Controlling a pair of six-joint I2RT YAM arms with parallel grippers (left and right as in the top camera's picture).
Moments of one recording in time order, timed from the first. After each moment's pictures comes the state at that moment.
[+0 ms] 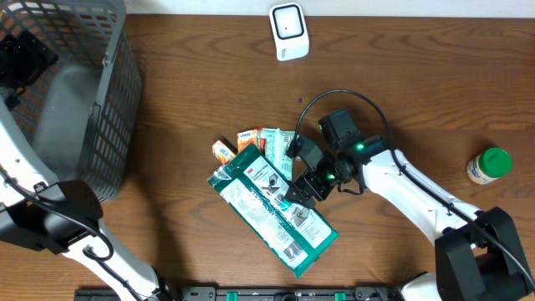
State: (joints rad) left arm 0.53 2.06 2.45 -1.55 0.11 -0.36; right arm 0.48 1.62 0.97 -0.65 -0.52 -0.29
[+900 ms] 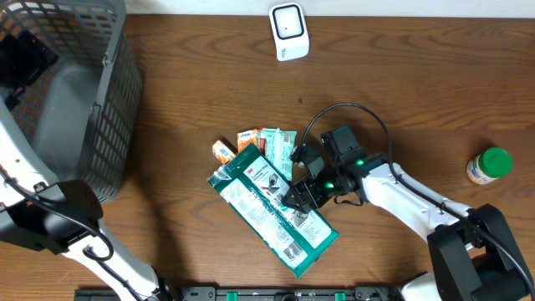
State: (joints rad) left arm 0.53 2.06 2.45 -1.55 0.11 -0.36; right arm 0.48 1.62 0.81 -0.44 -0.61 -0.04
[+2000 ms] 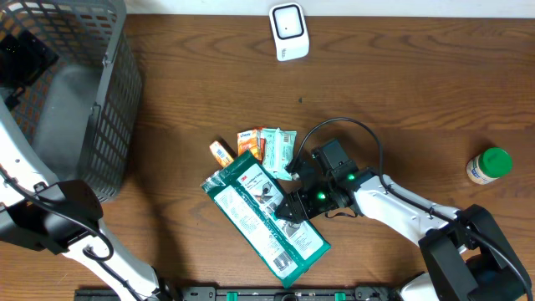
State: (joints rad) left arm 0.53 2.06 2.45 -1.55 0.11 -0.36; right arm 0.56 1.62 0.72 -0.34 -0.68 0.23
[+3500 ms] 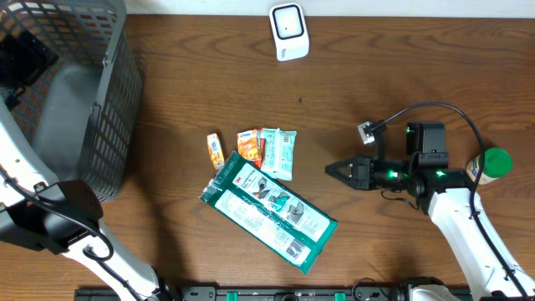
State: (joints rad) left arm 0.53 2.06 2.45 -1.55 0.11 -0.36; right arm 0.06 1.29 0.73 -0.51 -0.97 0.23
